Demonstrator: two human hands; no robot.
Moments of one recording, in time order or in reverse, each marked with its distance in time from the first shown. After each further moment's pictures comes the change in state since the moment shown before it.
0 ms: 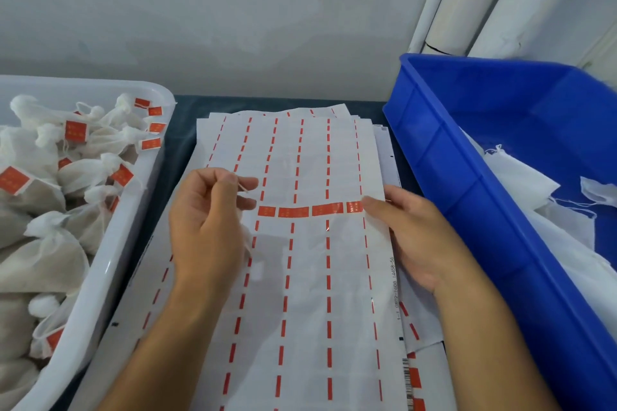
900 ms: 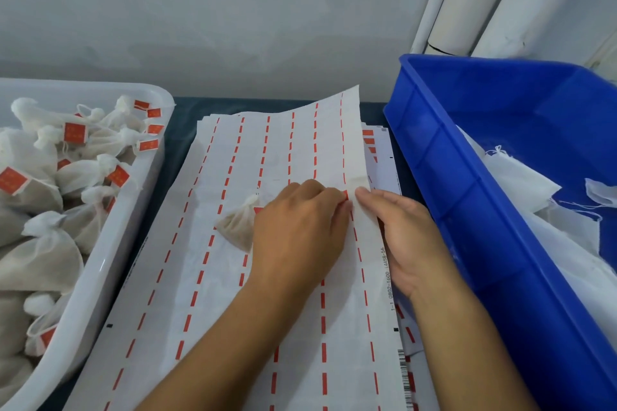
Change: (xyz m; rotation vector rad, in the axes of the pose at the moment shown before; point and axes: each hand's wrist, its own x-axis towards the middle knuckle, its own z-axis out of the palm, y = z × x) left_hand -0.023 -0.011 0.064 0.830 -0.268 0.728; right_hand 0.002 0.003 0.016 0.175 0.091 -0.030
